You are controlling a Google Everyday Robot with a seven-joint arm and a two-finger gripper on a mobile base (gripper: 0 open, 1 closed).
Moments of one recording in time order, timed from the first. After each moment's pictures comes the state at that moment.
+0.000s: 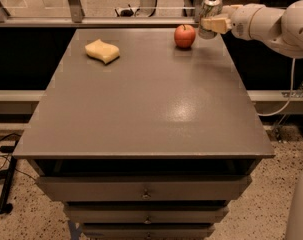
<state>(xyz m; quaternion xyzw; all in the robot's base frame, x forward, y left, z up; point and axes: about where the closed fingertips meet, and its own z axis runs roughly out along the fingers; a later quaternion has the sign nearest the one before) 0.819 -0.237 0.957 -0.30 0.70 0.10 0.64</state>
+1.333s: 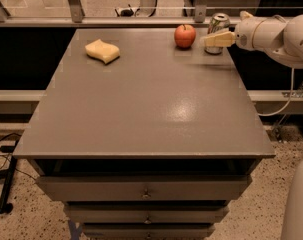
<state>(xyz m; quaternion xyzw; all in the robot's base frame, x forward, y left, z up) 0.825 -0.260 0.918 -0.28 0.71 0.12 0.63</state>
